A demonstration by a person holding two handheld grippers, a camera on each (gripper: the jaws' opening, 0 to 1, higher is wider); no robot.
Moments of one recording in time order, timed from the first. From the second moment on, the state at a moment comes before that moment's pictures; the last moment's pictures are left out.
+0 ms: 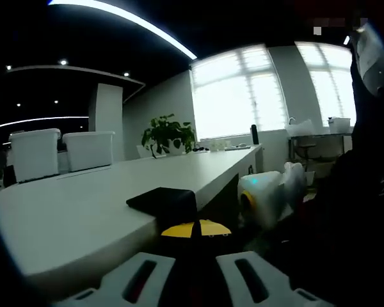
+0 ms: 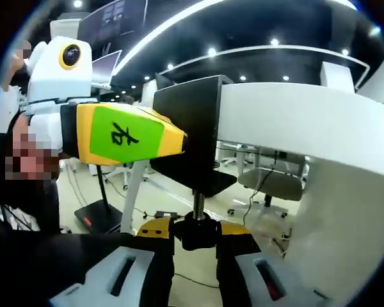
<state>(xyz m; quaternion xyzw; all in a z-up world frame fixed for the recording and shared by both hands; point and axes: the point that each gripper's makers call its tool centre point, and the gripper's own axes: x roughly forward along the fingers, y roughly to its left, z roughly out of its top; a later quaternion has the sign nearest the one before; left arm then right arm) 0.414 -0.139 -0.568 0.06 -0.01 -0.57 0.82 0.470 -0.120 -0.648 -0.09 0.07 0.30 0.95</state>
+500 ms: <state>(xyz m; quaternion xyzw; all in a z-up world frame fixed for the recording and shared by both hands) 0.414 -0.140 -0.569 0.07 0.01 -0.57 0.82 0.469 -0.119 -0.646 -0.14 0.03 0.39 0.91</state>
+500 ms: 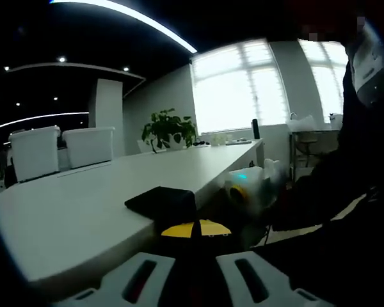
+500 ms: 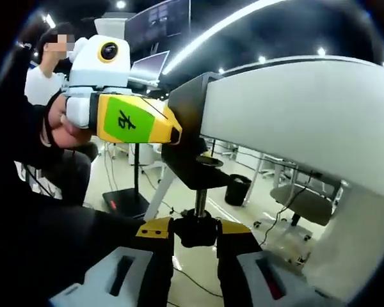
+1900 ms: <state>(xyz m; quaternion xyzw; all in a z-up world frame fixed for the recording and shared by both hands) 0.414 -0.143 -0.568 0.06 0.00 -0.57 0.82 0.469 -0.120 -0.651 -0.09 0.07 0.37 0.92</state>
